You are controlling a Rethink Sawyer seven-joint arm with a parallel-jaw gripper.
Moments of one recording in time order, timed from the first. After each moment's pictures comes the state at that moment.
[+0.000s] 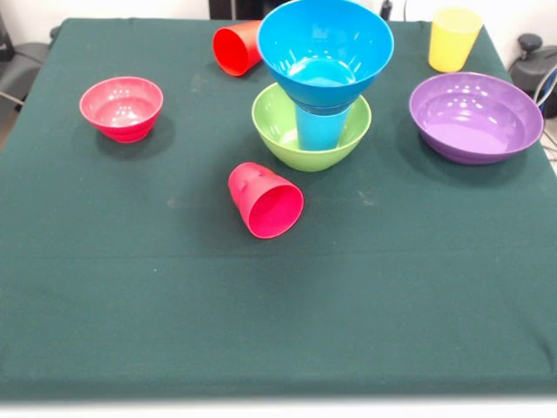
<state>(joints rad) 0.46 -0.09 -1.11 1.20 -0.15 0.67 2.37</state>
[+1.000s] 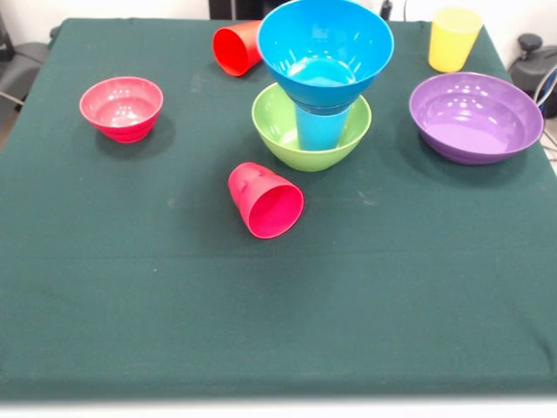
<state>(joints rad) 0.46 -0.08 -1.13 1.20 -0.15 0.67 2.37</state>
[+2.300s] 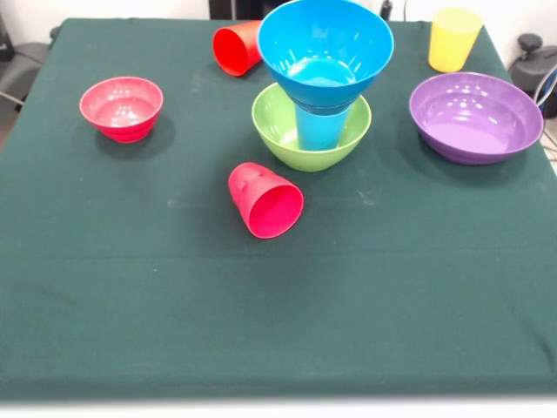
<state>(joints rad) 0.46 -0.07 -1.14 1.20 -0.10 0.65 2.37</state>
